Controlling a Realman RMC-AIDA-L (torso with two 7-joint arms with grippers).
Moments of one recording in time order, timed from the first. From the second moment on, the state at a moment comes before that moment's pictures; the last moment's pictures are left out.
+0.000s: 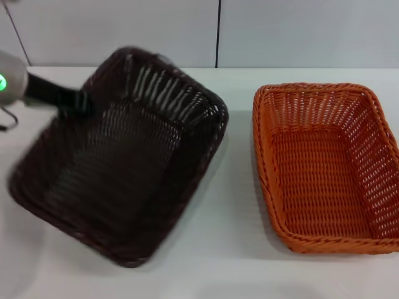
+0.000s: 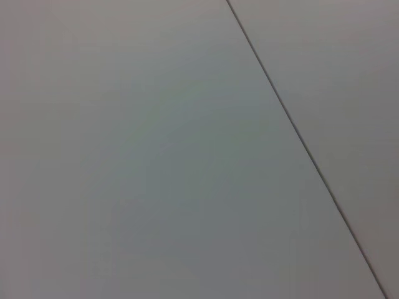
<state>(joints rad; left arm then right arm) -0.58 -2.06 -2.01 -1.52 2.65 -1.47 0.22 0.55 1.98 0.07 -0.13 -0.88 -1.08 0.54</state>
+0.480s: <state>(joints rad) -0.67 -2.03 -2.16 -1.63 2.59 -1.58 0.48 0.54 1.97 0.07 -0.14 -0.88 -1.07 0.54</state>
